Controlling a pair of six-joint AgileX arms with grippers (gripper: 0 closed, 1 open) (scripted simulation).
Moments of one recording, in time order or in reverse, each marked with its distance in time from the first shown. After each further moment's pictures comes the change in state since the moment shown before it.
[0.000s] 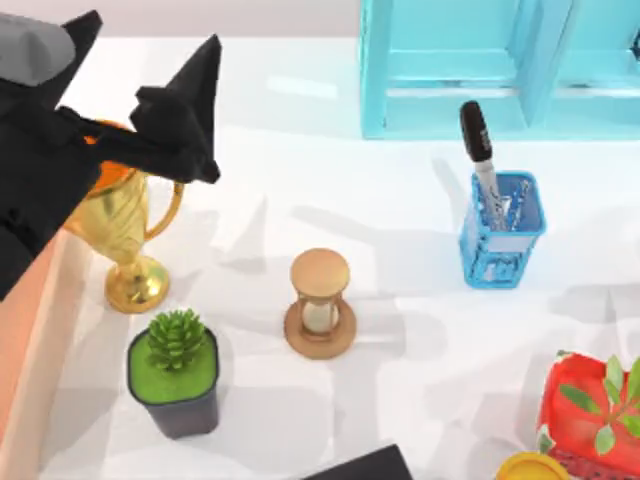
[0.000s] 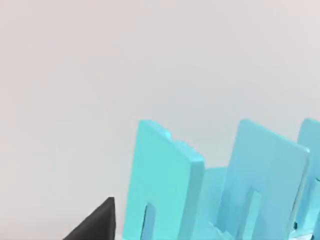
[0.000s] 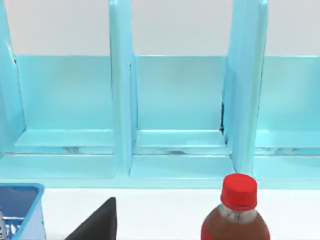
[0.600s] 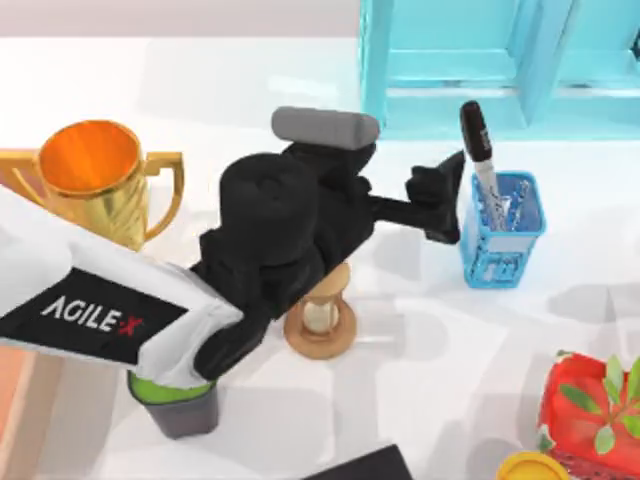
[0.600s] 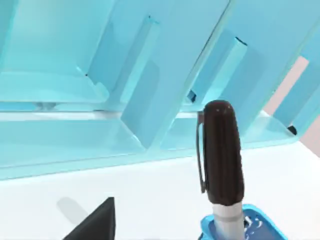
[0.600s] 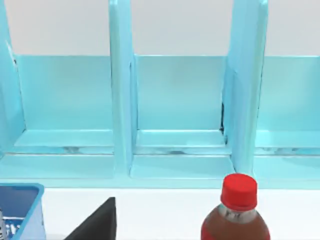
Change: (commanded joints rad) left arm -0.276 0.946 0.254 0.476 -0.031 -0.288; right arm 0.000 0.000 0.000 0.000 0.000 0.000
